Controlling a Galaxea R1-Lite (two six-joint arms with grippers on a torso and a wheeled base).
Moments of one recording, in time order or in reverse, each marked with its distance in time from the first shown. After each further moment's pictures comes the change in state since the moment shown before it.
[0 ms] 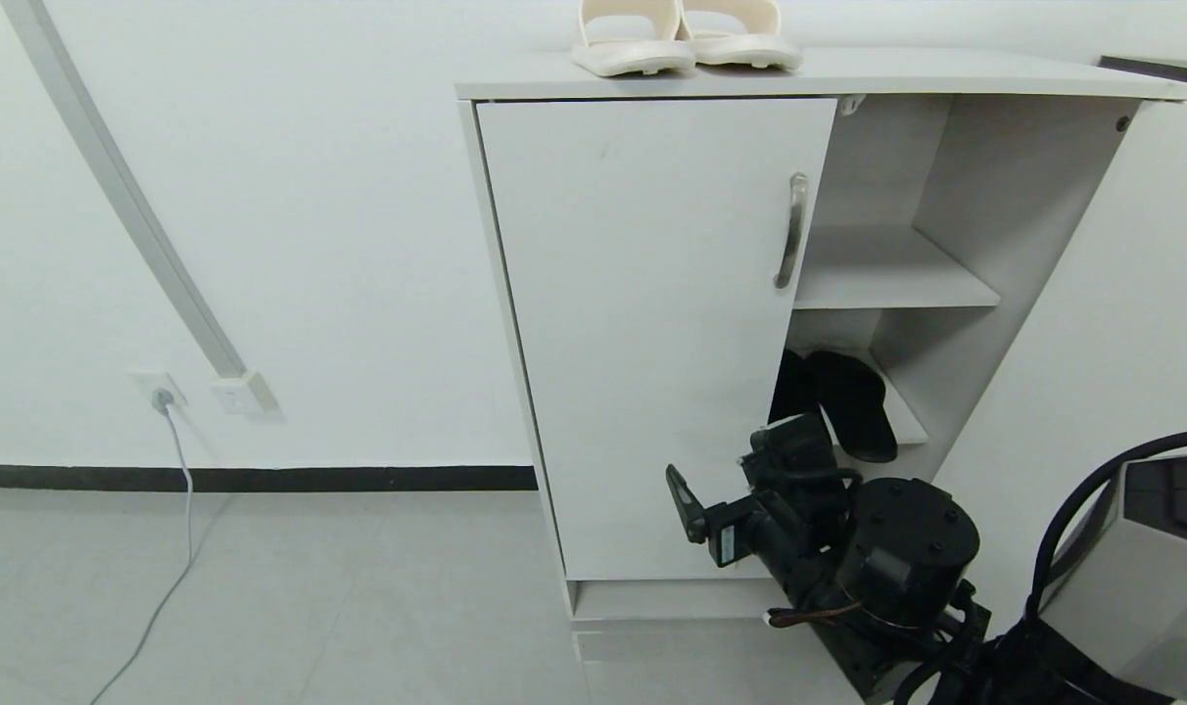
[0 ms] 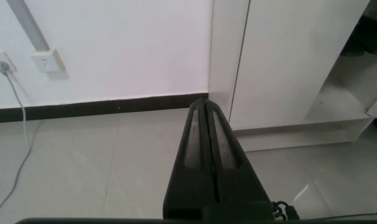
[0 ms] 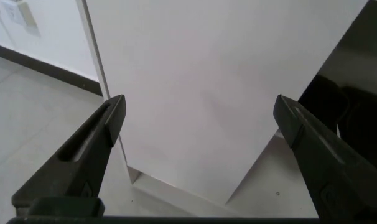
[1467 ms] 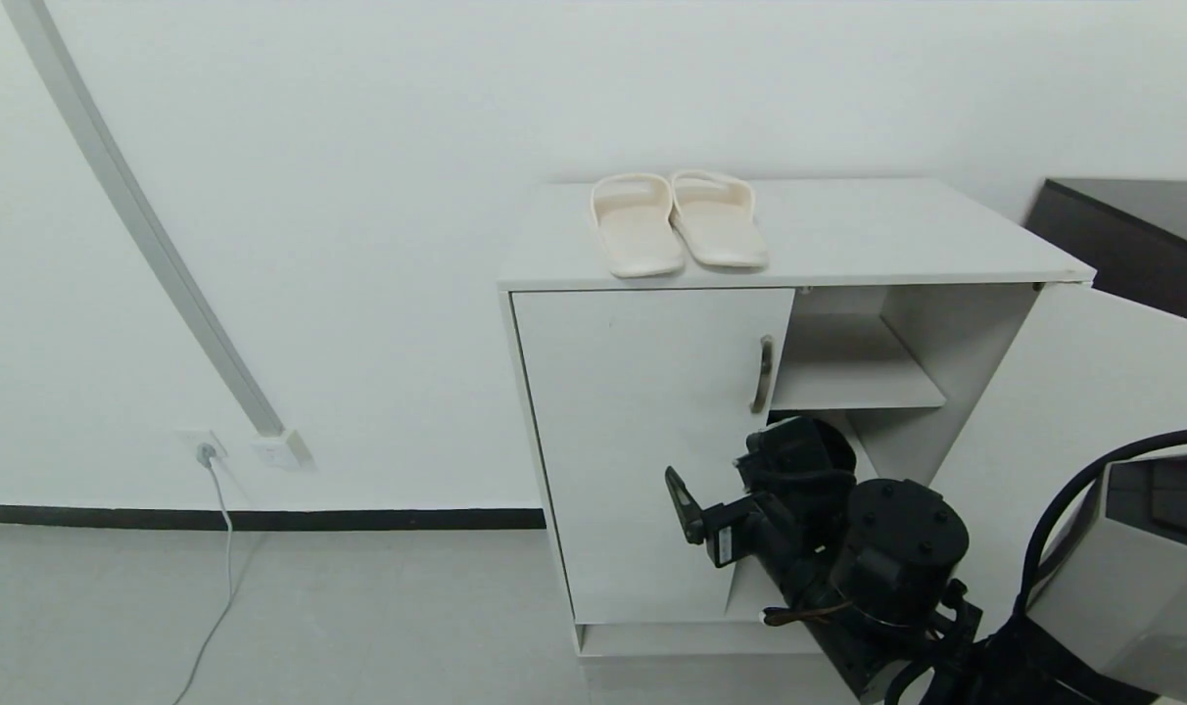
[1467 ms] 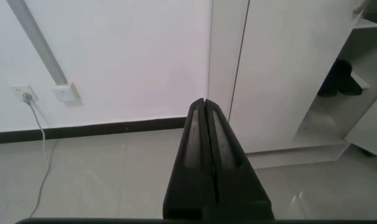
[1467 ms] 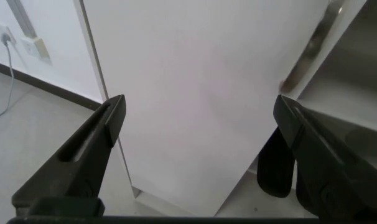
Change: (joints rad) left arm 0.000 0.000 0.000 0.000 0.000 0.000; right arm -0.004 0.017 -0.009 0.001 -0.002 -0.001
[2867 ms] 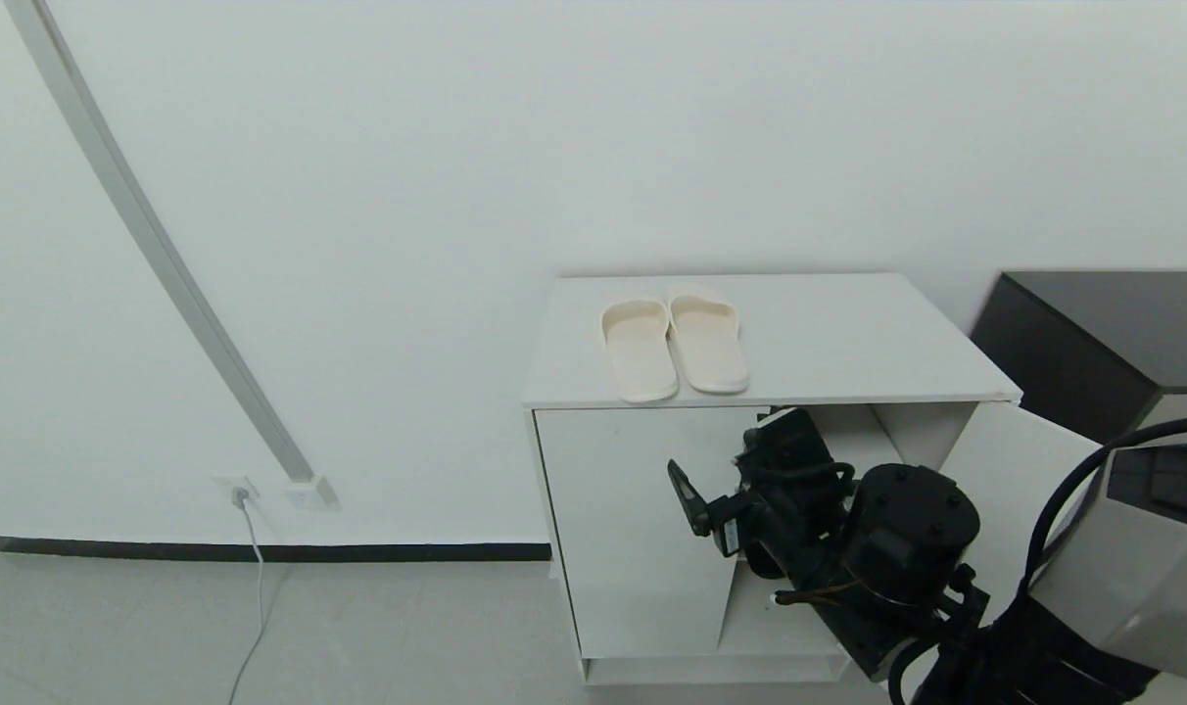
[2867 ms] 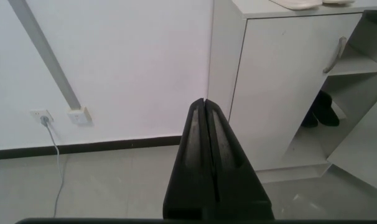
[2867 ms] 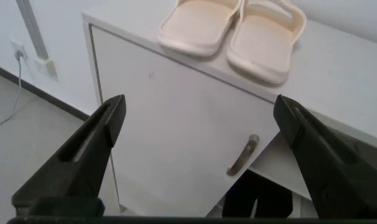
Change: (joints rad) left arm 0.000 0.000 0.000 0.000 0.001 -0.005; right arm -0.041 -0.002 -0.021 -0.011 0.087 -0.104
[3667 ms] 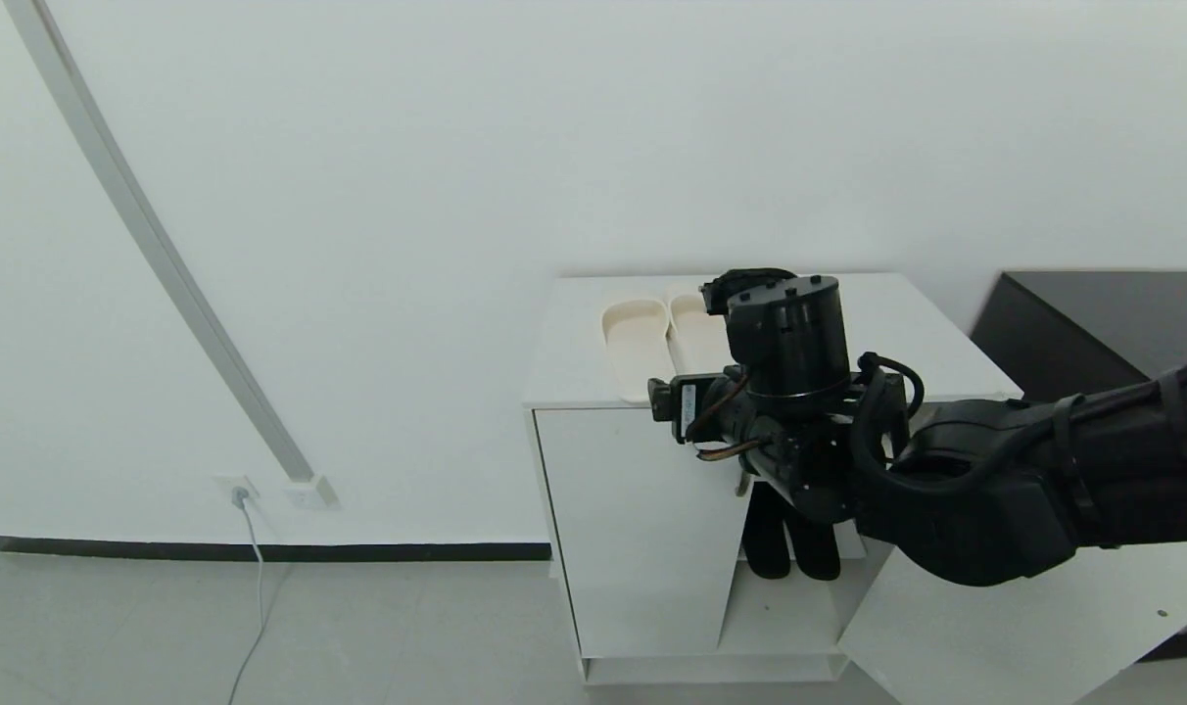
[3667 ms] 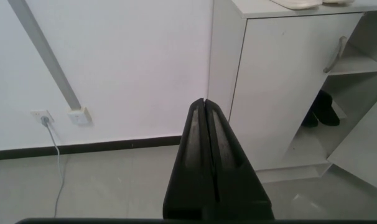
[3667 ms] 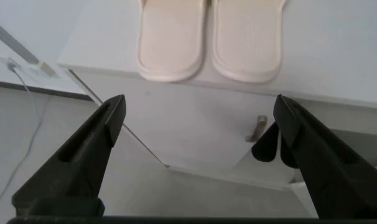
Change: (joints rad) left arm 0.000 0.000 0.000 0.000 0.000 0.003; right arm 0.041 -0.144 -0.650 1.173 -0.222 0.479
